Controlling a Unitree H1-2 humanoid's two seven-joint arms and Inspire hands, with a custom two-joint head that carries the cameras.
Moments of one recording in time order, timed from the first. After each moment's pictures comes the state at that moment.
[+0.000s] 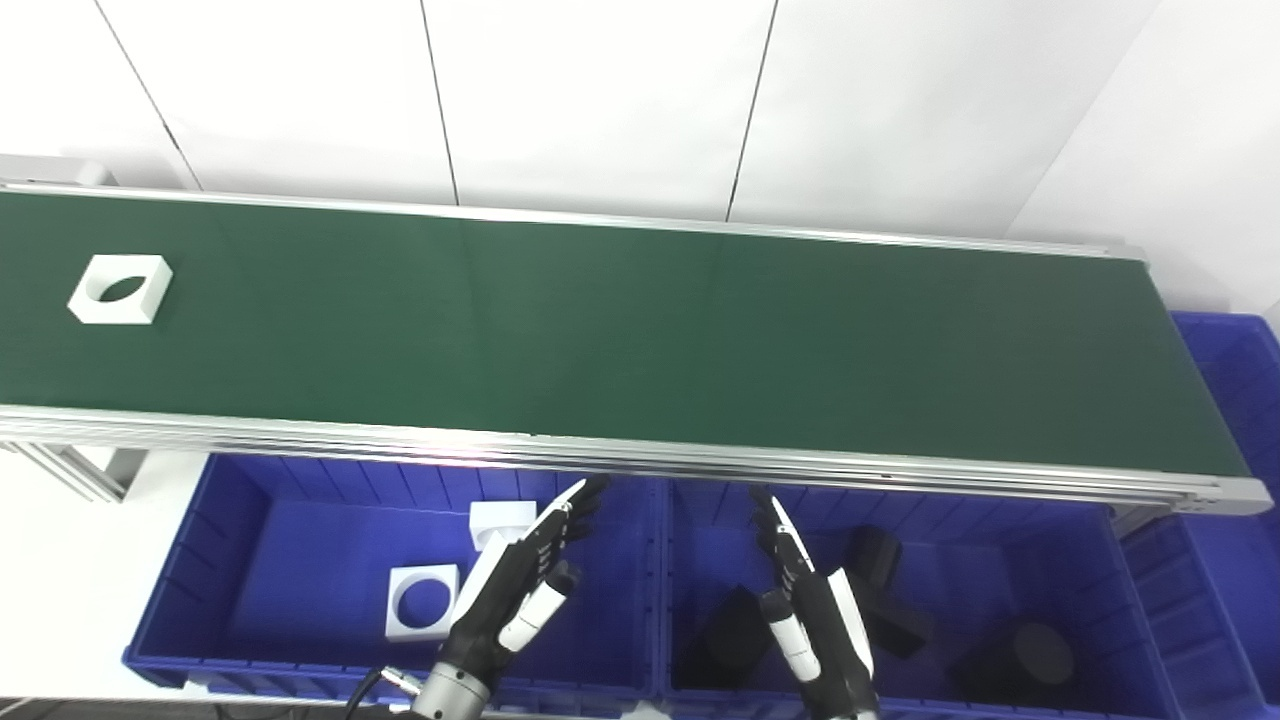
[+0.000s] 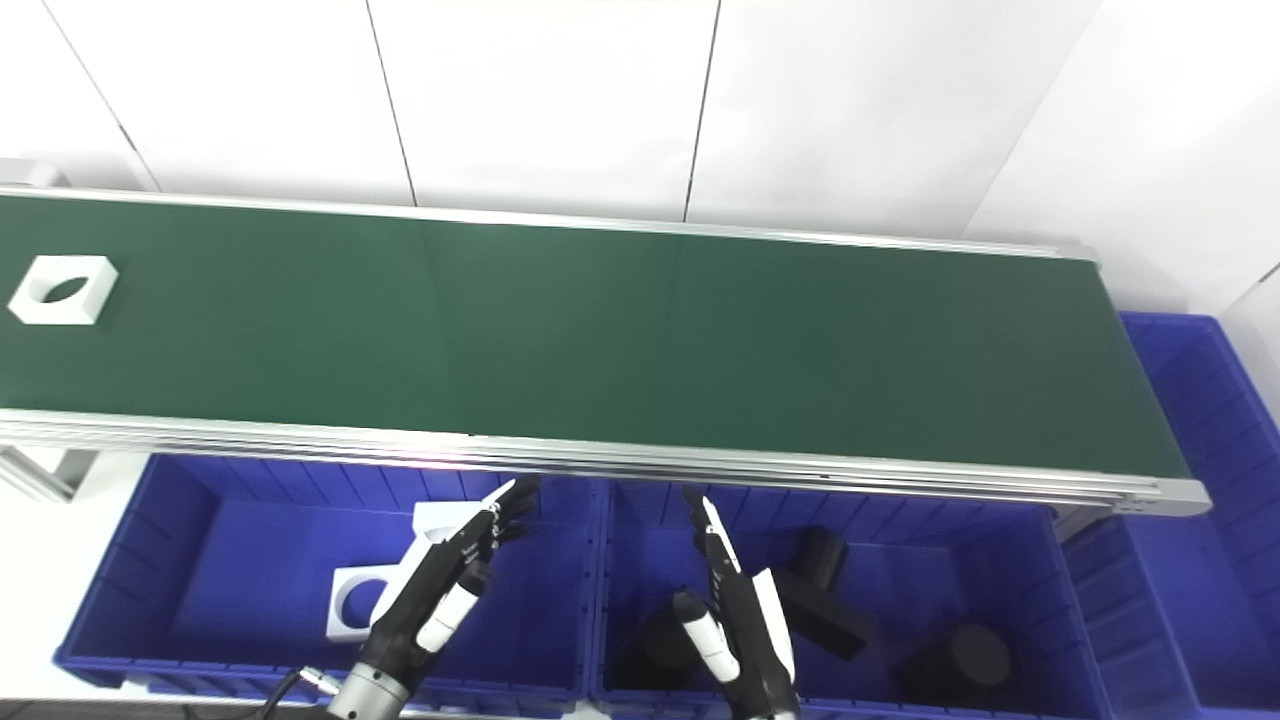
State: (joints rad) left arm 0.19 0.02 -0.29 0.26 0.14 -0.42 -0.16; right arm 0.29 -0.08 0.26 0.20 -0.14 -0.42 -0.11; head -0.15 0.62
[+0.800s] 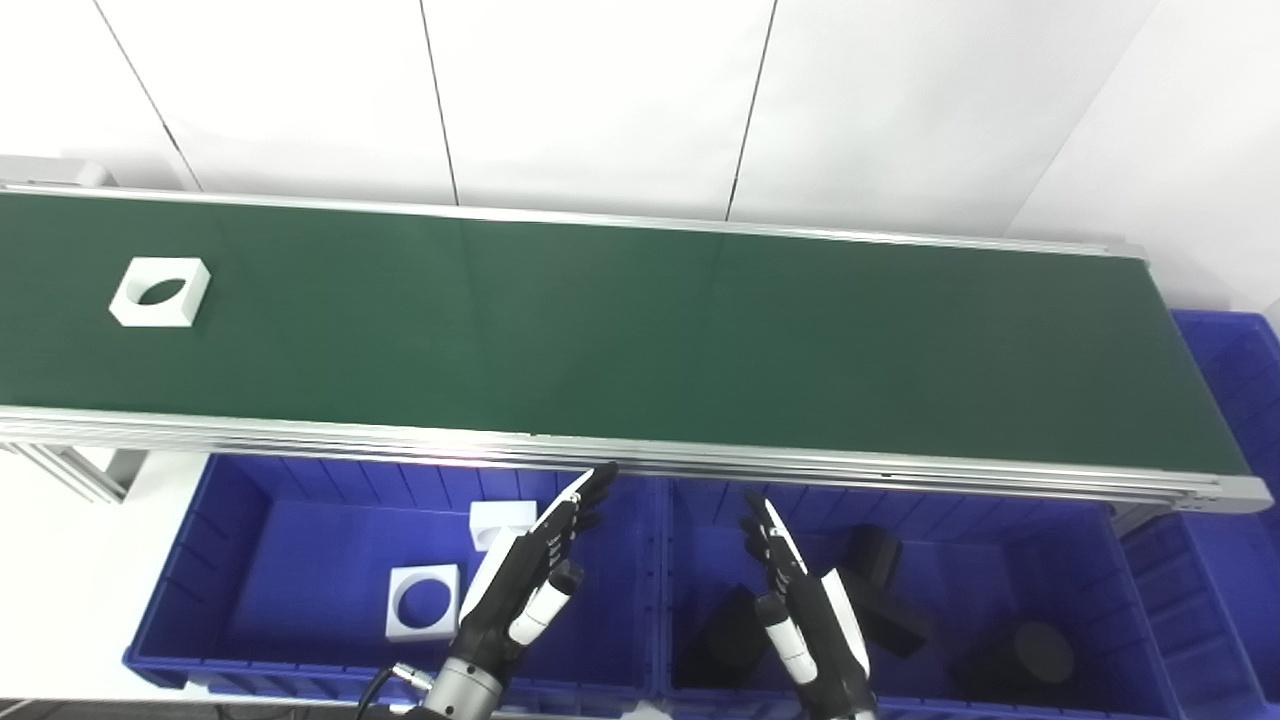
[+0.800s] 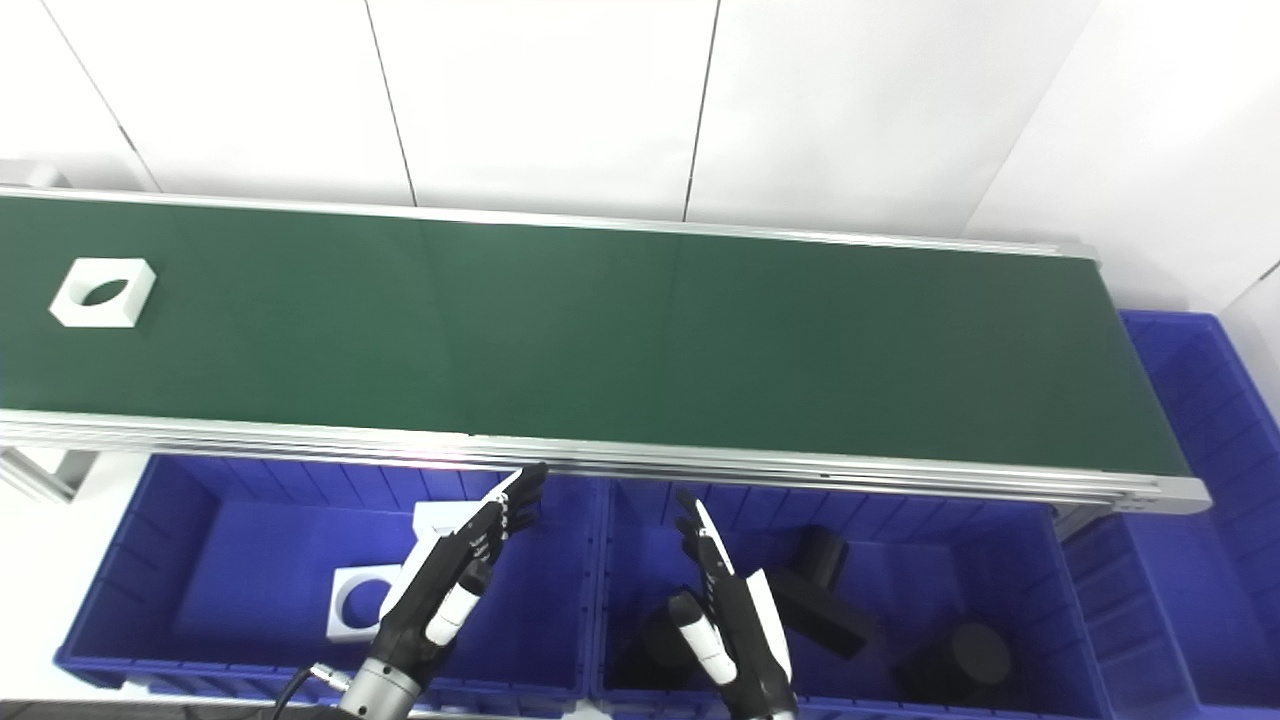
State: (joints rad) left arm 0.20 -0.01 -0.29 0.21 0.13 -0.39 -0.16; right arm 0.29 -0.08 0.26 0.21 -0.12 -0.42 -0.08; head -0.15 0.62
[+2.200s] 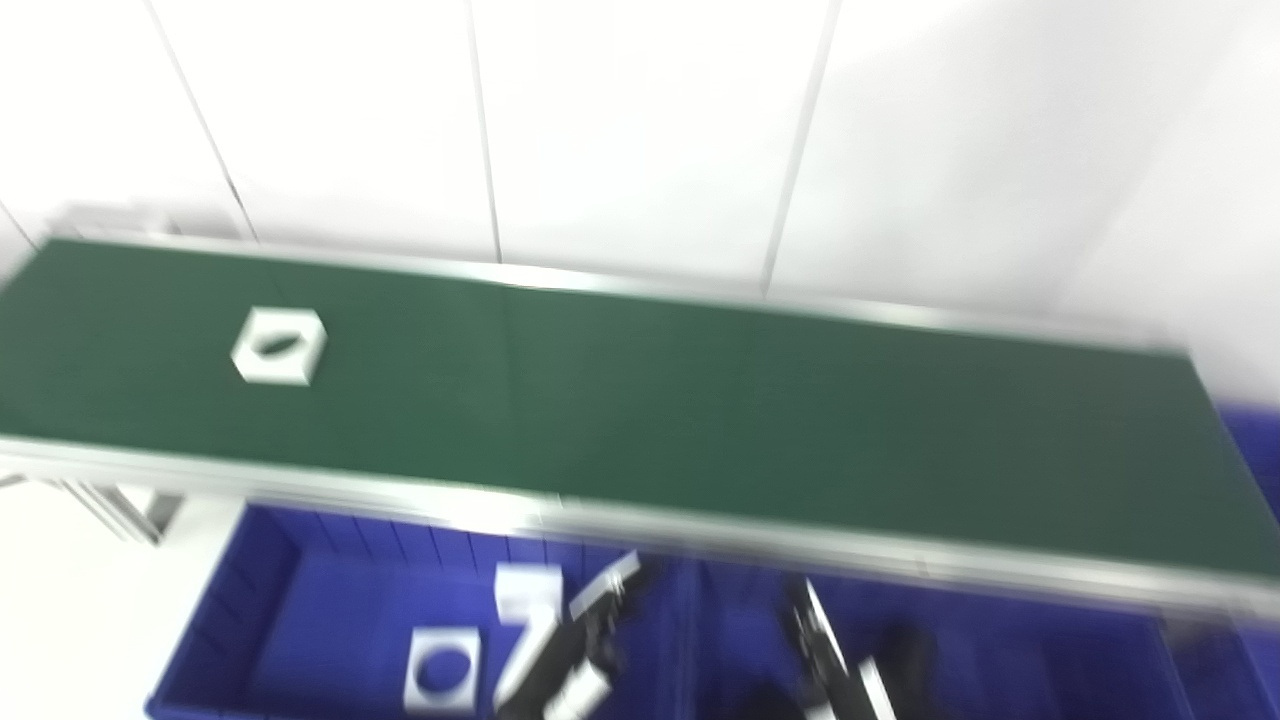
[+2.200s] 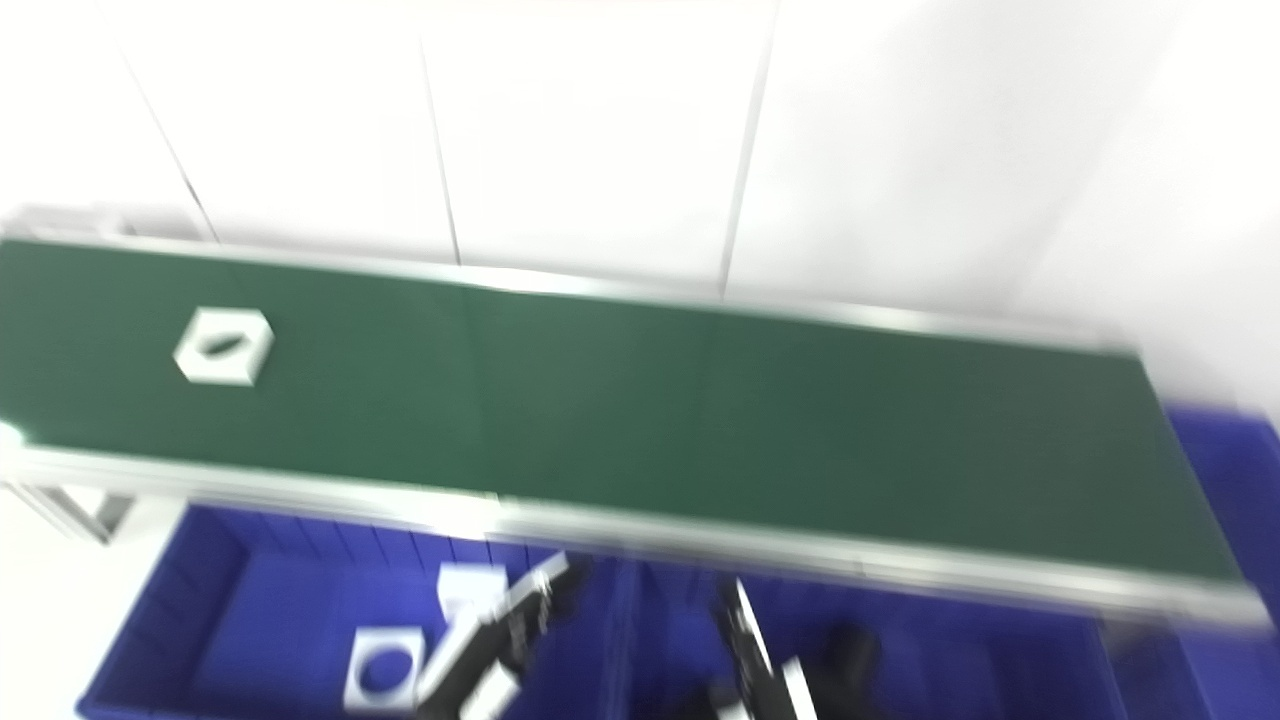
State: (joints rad) left arm 0.19 -0.03 -0.30 0.29 0.14 -0.43 -0.14; right arm 0.27 -0.10 0.25 0.25 -0.06 -0.42 -0.04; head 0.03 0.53
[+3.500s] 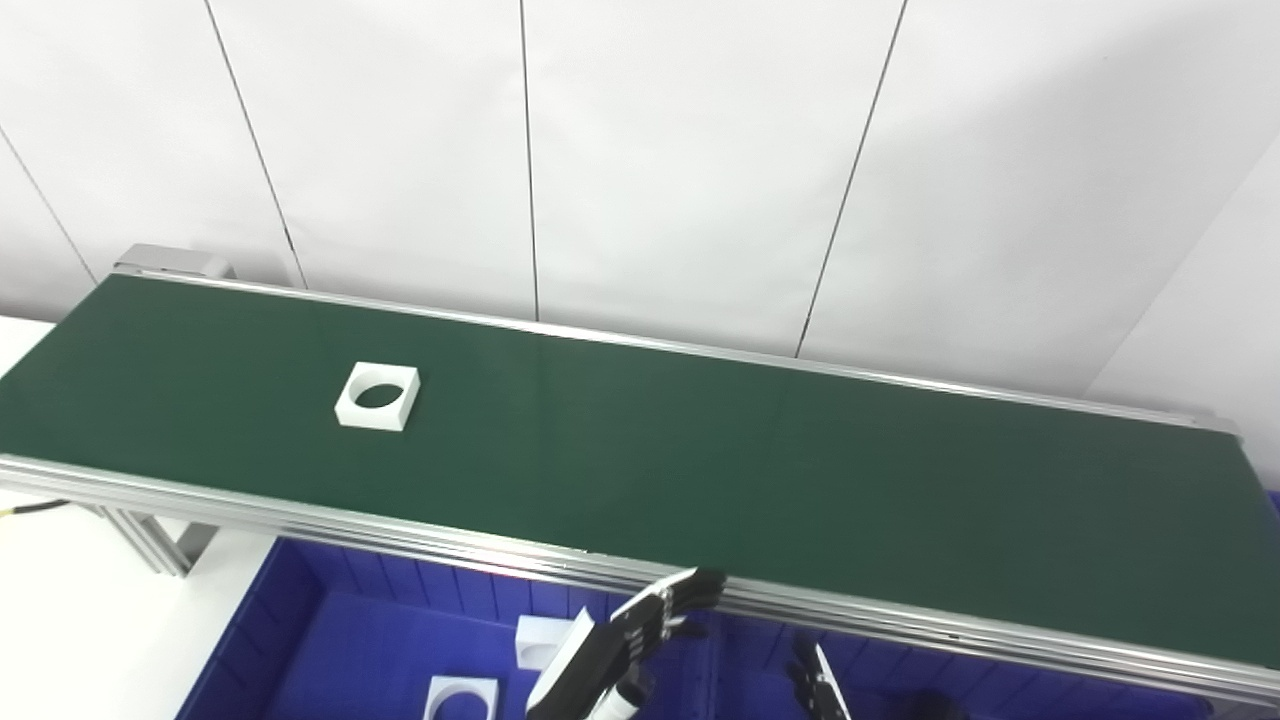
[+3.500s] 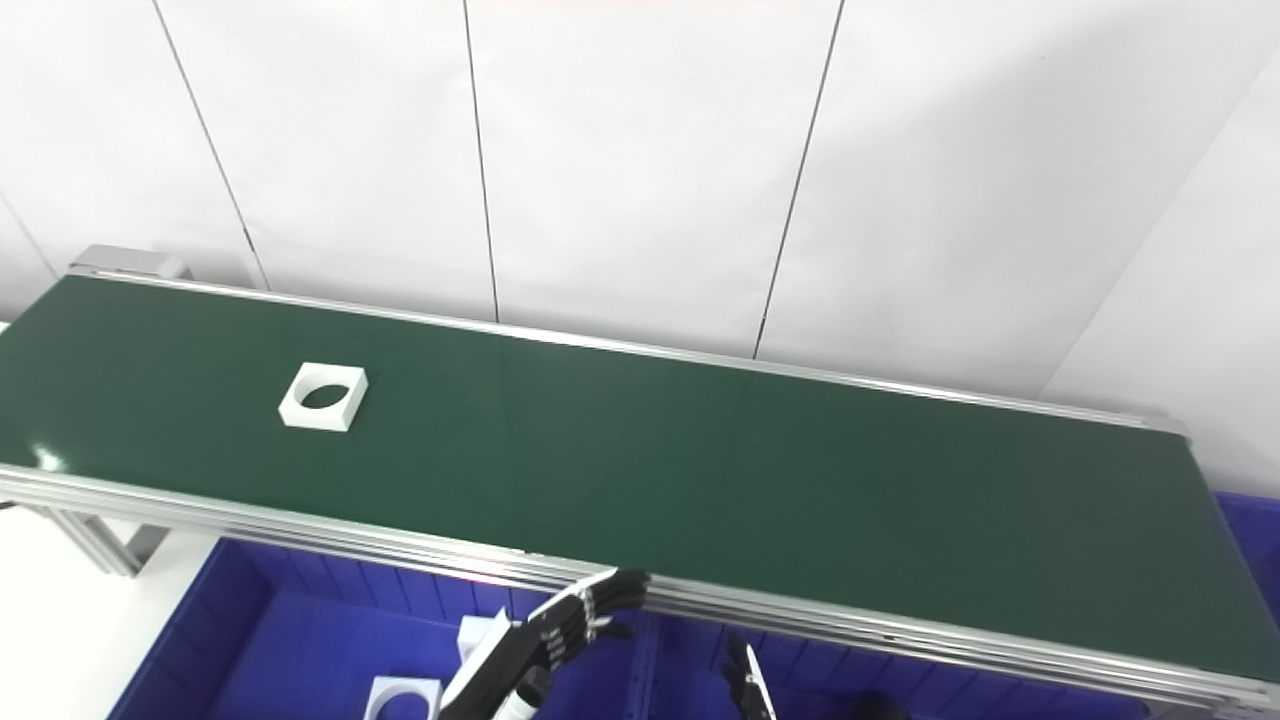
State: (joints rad) left arm 0.17 -0.02 -0.36 0.06 0.05 -0.43 -0.18; right arm 0.22 -0.07 0.26 0.31 -0.07 -0.42 -0.04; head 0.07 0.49
